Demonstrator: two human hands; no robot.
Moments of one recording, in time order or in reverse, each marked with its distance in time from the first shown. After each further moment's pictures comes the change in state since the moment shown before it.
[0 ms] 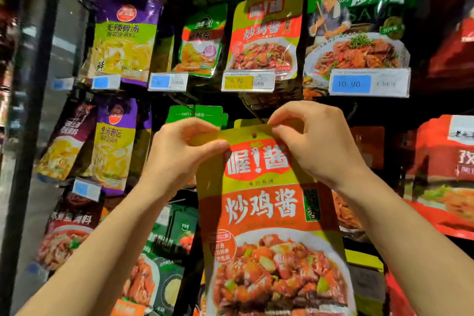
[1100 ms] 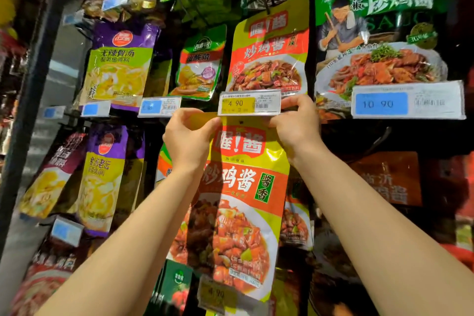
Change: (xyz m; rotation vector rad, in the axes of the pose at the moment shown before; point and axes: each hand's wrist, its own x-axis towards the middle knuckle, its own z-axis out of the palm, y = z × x) left_hand 0.113 -0.048 0.059 -0.072 0.501 -0.036; right_hand 0.107 0.059 0.086 0.678 0.261 0.583
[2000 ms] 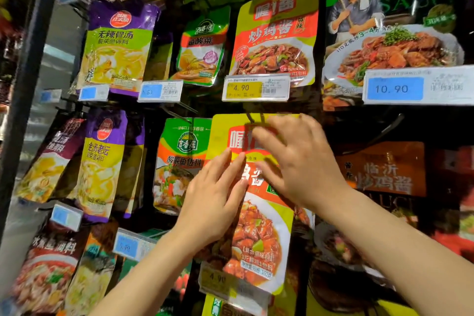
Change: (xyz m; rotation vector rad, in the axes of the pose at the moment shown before) left_hand -0.090 -0.052 -0.032 0.581 -0.654 0.414; right_hand -0.047 0.046 -0.037 -1.200 -0.171 -1.054
